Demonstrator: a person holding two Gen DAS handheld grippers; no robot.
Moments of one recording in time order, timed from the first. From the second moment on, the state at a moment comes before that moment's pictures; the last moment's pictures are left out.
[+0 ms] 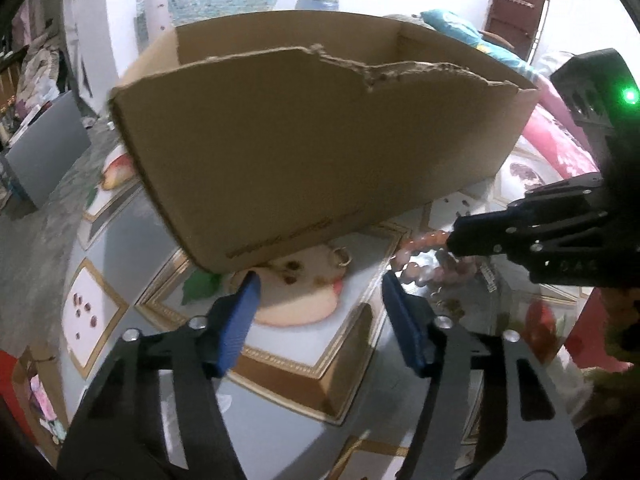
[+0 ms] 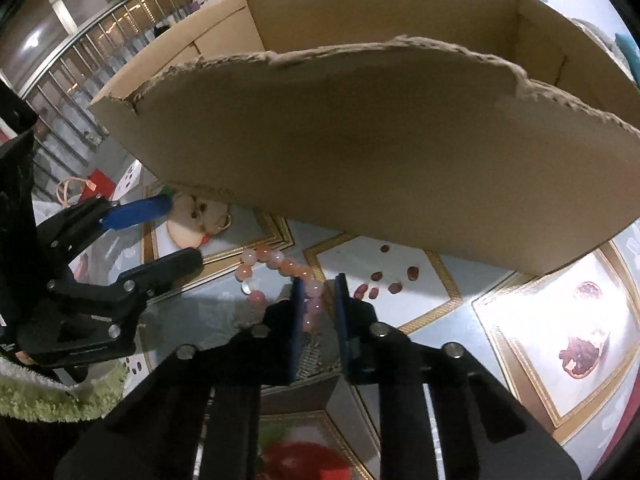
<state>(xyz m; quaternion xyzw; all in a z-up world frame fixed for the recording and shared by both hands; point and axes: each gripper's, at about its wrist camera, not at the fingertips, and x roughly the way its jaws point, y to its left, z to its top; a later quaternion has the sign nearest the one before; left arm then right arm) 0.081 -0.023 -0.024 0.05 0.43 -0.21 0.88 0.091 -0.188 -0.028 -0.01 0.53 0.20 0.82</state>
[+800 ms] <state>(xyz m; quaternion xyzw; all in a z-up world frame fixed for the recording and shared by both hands) 0.099 -0.065 -0.028 0.10 0.43 -0.20 0.88 0.076 -0.238 0.022 0.15 0.48 0.23 0.84</state>
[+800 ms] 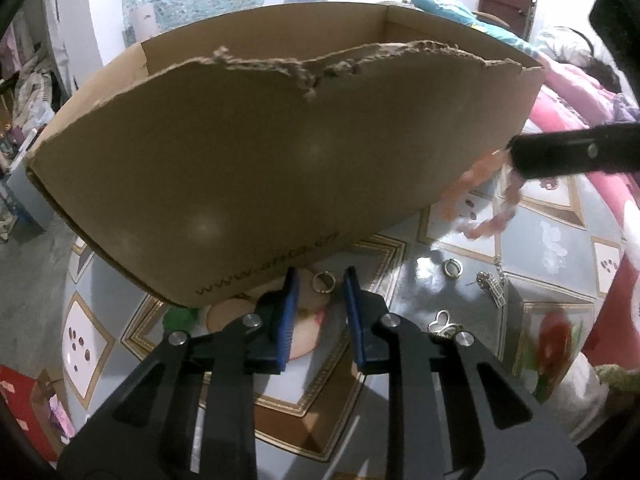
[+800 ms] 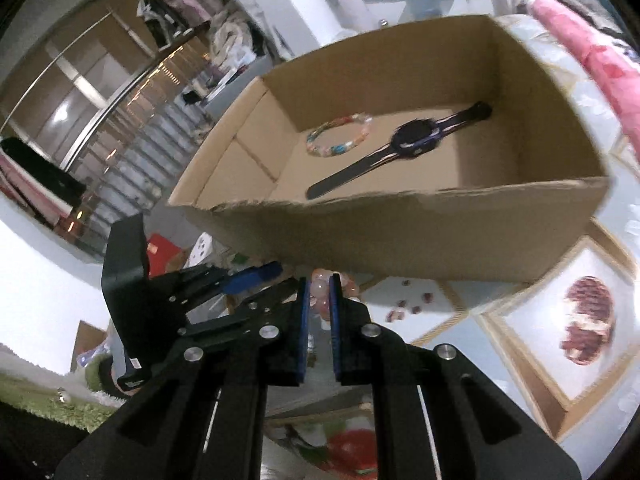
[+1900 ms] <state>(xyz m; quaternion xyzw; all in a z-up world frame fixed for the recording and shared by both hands) 0.093 -0.116 -0.031 0.05 0.43 -0.04 0.90 0.073 -0.314 -0.015 0.18 0.48 0.15 0.85</state>
